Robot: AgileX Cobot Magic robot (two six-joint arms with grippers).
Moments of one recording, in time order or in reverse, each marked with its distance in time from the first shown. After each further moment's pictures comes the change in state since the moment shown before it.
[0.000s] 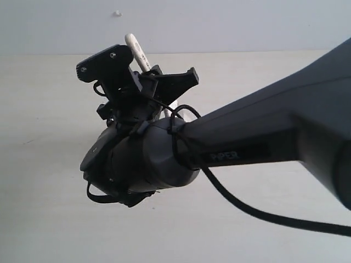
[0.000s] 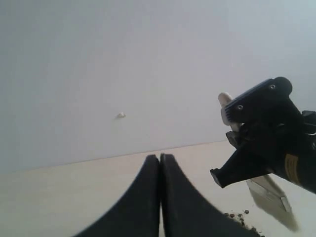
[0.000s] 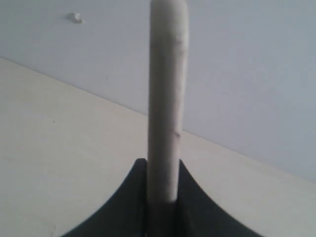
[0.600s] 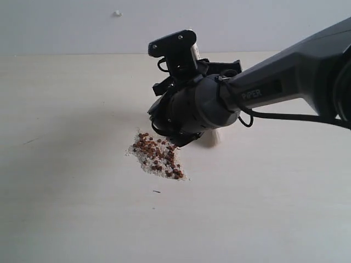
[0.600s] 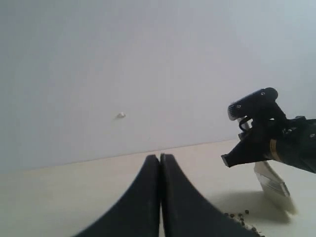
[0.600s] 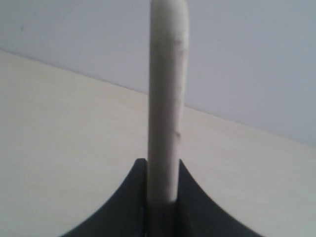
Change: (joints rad) left arm 0.000 0.000 0.000 0.000 0.000 0.000; right arm -0.287 0.052 -0.001 -0.044 -0.173 0.041
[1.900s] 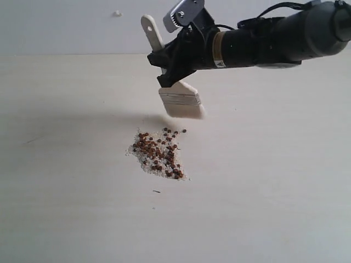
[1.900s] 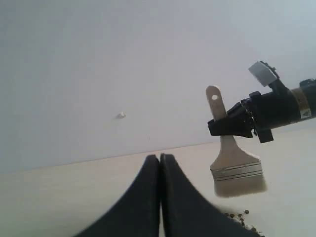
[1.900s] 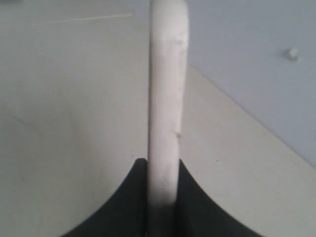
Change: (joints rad) left arm 0.000 0.000 0.000 0.000 0.000 0.000; right arm -0.443 -0.144 0.027 0.545 -1.671 -1.136
